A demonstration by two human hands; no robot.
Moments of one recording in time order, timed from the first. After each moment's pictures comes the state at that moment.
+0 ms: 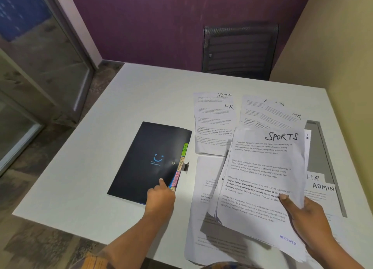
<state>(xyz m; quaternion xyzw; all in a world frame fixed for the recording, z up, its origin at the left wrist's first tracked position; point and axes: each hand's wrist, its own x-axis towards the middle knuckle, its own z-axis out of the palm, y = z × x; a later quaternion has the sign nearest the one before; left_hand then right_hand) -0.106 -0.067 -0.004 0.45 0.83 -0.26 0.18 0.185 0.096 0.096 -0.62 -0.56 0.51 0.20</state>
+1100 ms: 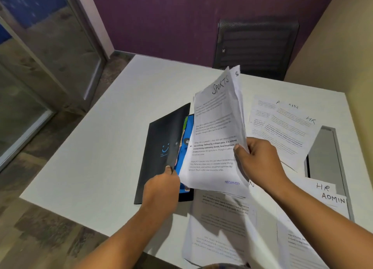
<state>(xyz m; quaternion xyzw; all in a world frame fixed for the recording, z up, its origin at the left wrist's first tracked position) -0.100 -0.057 0.080 0.40 0.90 -0.11 0.15 0.040 0.125 0.161 -0.44 -0.79 0.40 0.13</state>
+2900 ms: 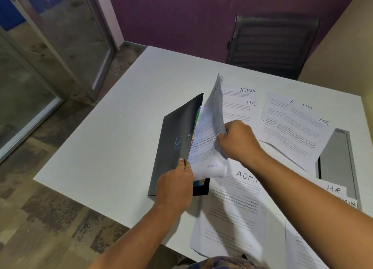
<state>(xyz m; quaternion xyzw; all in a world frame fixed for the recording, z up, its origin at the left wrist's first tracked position) -0.086 -0.074 0.103 0.39 0.91 -0.01 0.14 -0.044 0.101 0.164 -0.42 -0.84 0.35 0.00</state>
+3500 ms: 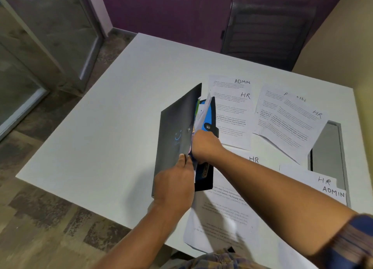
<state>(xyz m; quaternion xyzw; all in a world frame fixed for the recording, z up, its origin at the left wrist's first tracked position) -0.074 -0.067 0.102 0.43 0.90 0.01 0.11 -0.087 0.071 0.113 -0.33 -0.90 0.18 -0.23</state>
